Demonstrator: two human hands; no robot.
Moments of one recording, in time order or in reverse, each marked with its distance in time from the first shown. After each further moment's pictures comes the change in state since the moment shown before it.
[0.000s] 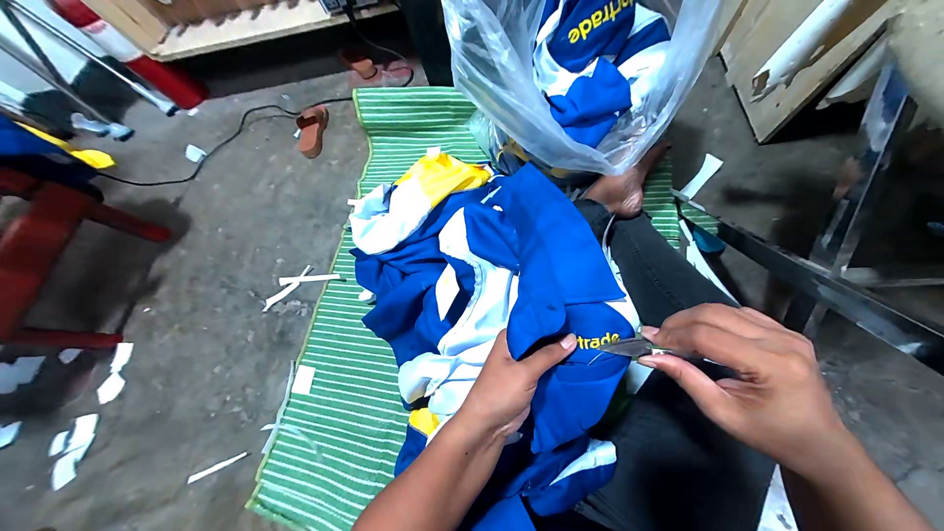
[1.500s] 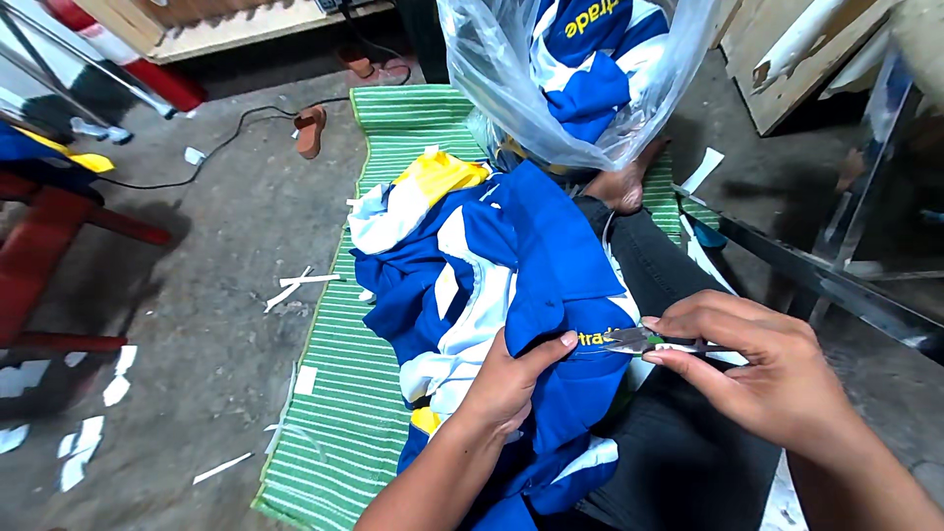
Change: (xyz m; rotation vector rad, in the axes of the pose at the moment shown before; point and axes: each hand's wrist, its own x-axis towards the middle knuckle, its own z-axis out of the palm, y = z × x) left_hand 0.001 0.000 -0.001 -0.042 -0.021 -0.012; right_hand 0.002 0.007 -0.004 0.109 -0.041 0.076
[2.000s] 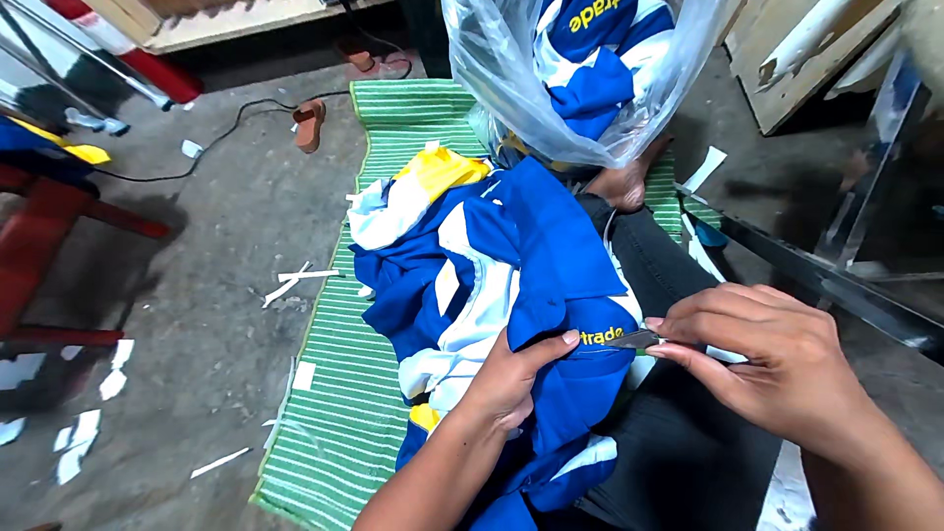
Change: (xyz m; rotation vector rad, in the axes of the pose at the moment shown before) left_hand 0.002 0.000 0.000 -0.043 0.015 -0.100; right_hand 0.010 -0.003 -0.009 -0.164 -0.039 -0.133
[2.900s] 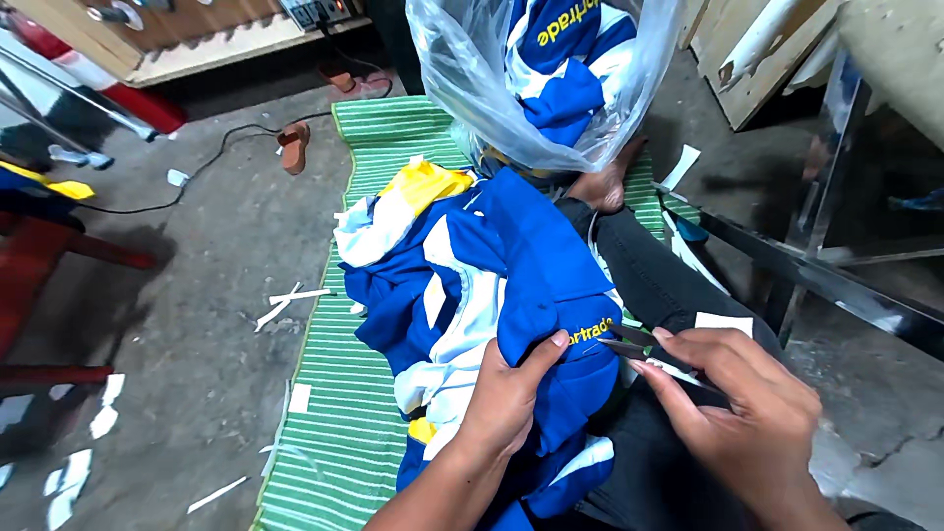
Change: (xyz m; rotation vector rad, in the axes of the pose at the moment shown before) left_hand -0.011 -0.003 0.018 0.058 0.049 0.219; right_hand -0.038 -0.042 0.036 -0.131 0.400 0.246
